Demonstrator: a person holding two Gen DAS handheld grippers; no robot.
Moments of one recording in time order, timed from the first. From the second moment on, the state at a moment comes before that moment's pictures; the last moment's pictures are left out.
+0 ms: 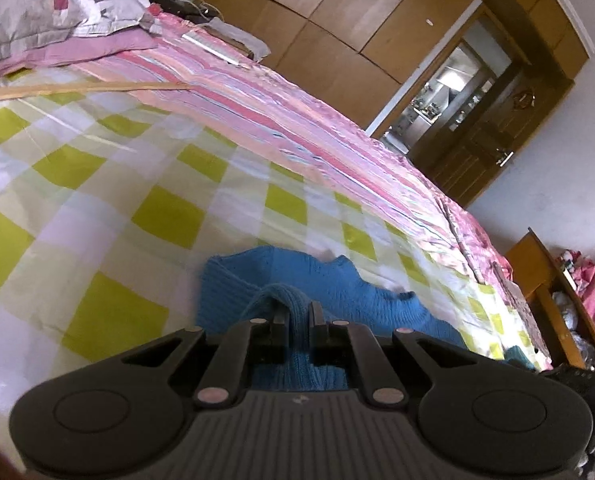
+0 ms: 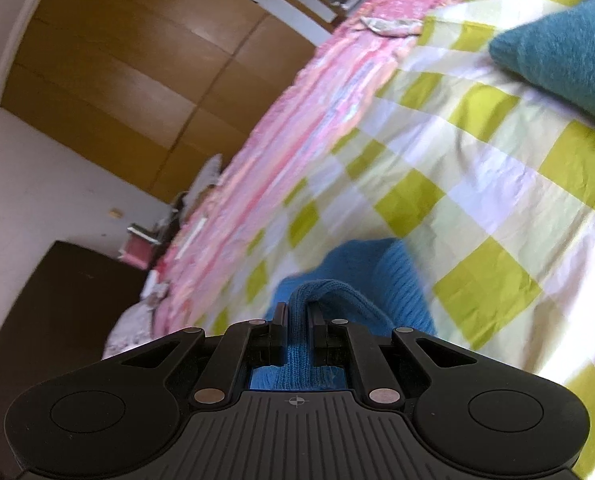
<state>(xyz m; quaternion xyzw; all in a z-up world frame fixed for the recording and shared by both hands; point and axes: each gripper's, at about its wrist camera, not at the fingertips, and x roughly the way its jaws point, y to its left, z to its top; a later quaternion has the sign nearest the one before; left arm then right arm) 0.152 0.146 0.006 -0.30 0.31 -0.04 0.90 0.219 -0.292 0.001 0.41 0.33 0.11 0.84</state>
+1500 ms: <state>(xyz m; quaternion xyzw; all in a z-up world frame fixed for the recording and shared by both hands) 0.118 0.114 0.024 -0.18 0.20 -0.01 0.96 0.235 -0.267 0.016 0.33 0.32 0.12 0.88</state>
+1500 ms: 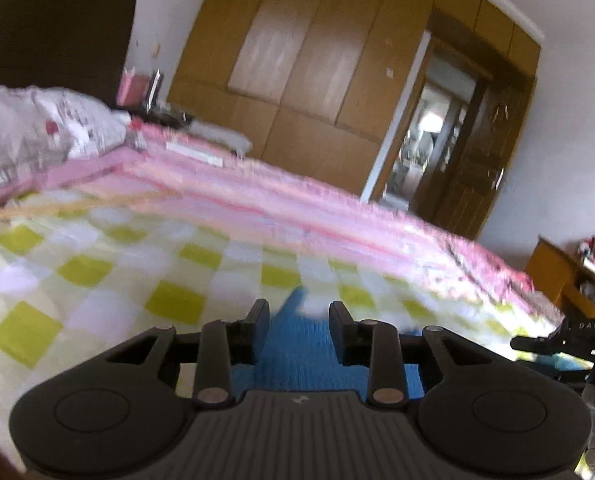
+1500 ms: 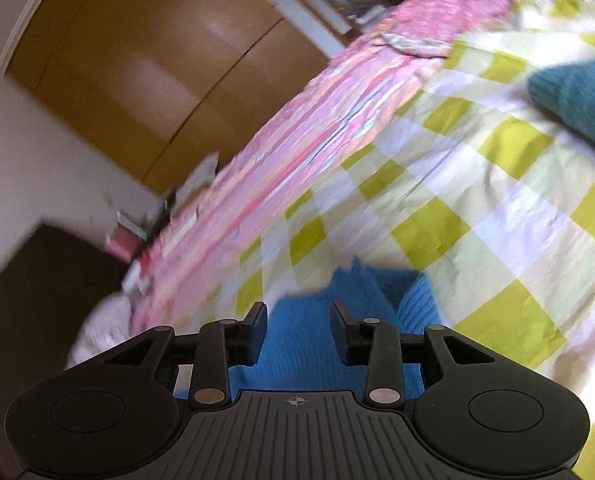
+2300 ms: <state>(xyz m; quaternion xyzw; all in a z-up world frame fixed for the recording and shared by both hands) 0.136 0.132 -0.015 -0.21 0.30 0.04 0.93 0.223 -0.243 0.005 0.13 0.31 0.04 0.94</state>
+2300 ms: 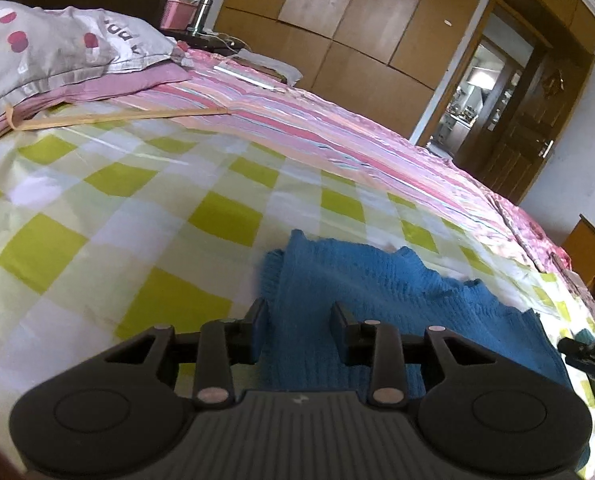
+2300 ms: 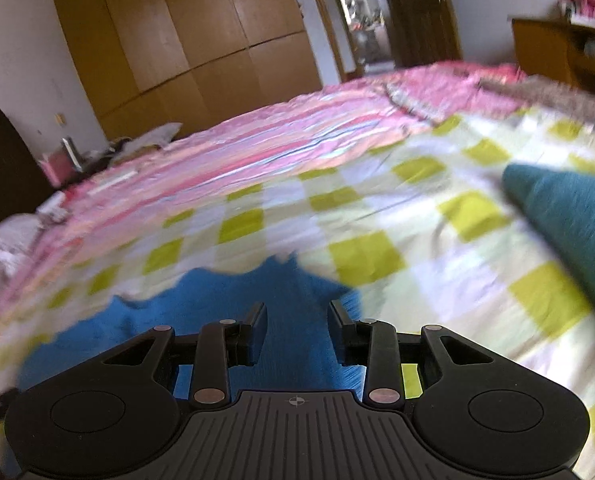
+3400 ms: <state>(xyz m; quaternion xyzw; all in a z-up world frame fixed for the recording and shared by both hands) 0.119 0.095 -0.006 -0.15 0.32 0.03 0.94 0.243 -0.254 -0.007 0.09 0.36 0.02 0.93</state>
